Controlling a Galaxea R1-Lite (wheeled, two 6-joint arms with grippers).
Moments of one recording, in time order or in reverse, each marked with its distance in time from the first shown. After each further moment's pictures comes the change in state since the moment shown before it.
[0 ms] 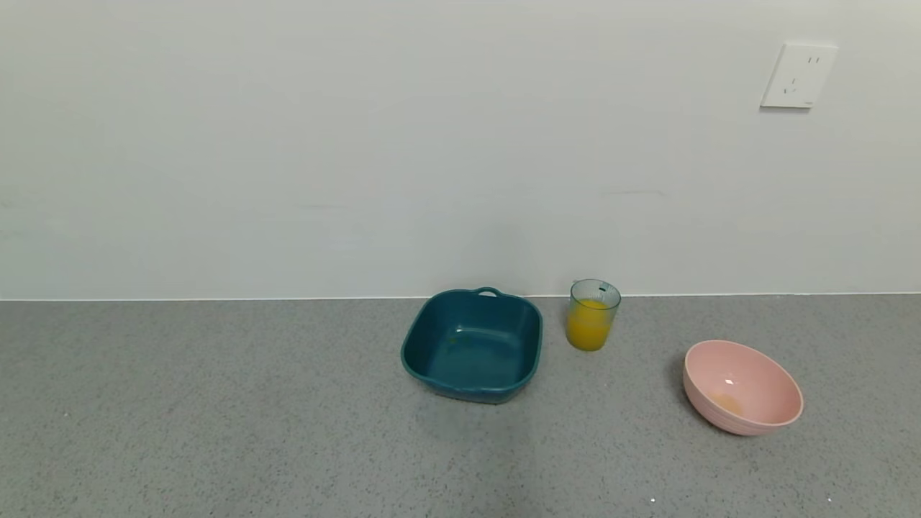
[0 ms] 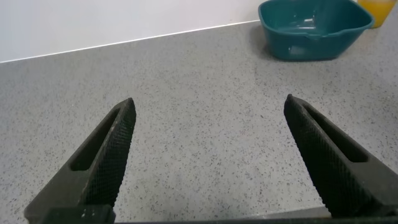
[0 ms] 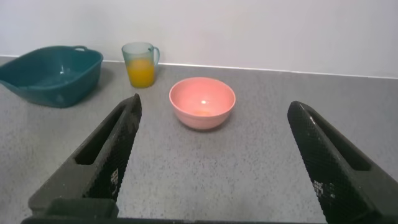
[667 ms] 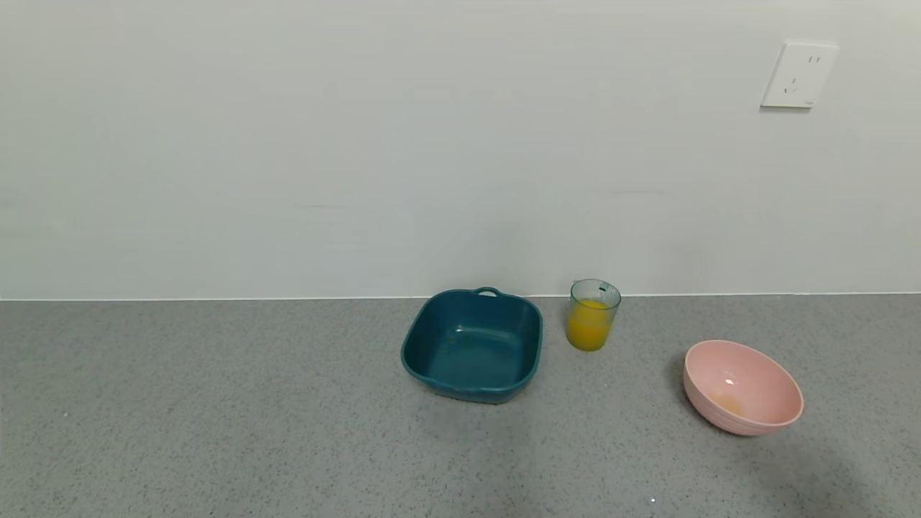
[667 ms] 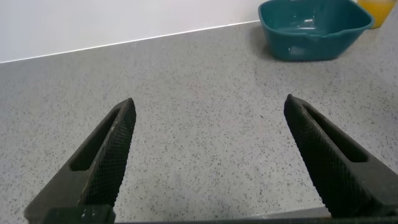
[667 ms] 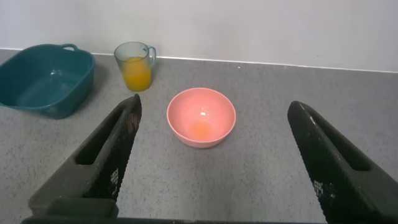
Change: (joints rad) left arm 0.000 0.000 0.000 0.000 0.000 0.000; right arm 0.001 0.586 -0.354 -0.029 -0.002 -0.004
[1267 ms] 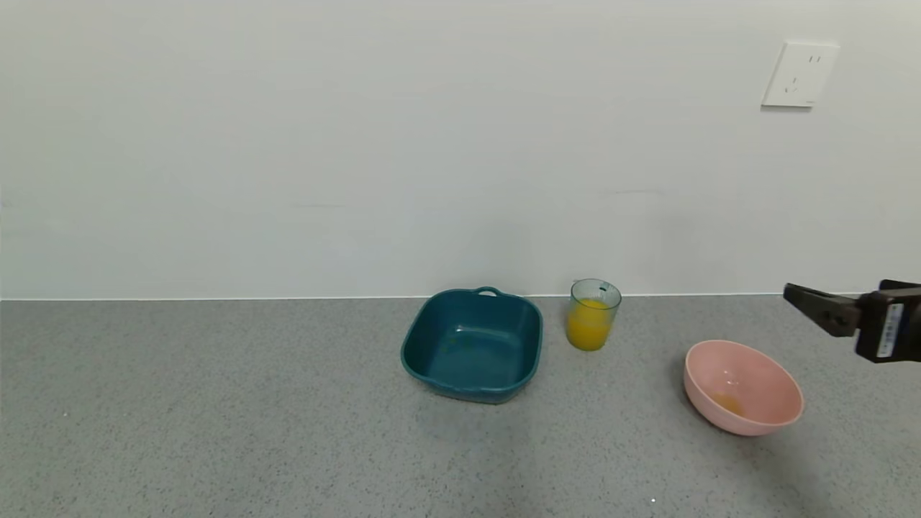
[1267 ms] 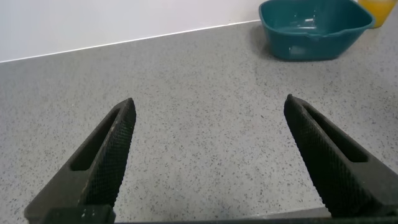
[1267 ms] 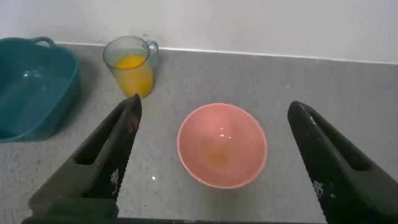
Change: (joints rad) left arm 0.000 0.000 0.000 0.000 0.000 0.000; right arm 0.224 0.566 -0.116 -0.289 -0.233 0.059
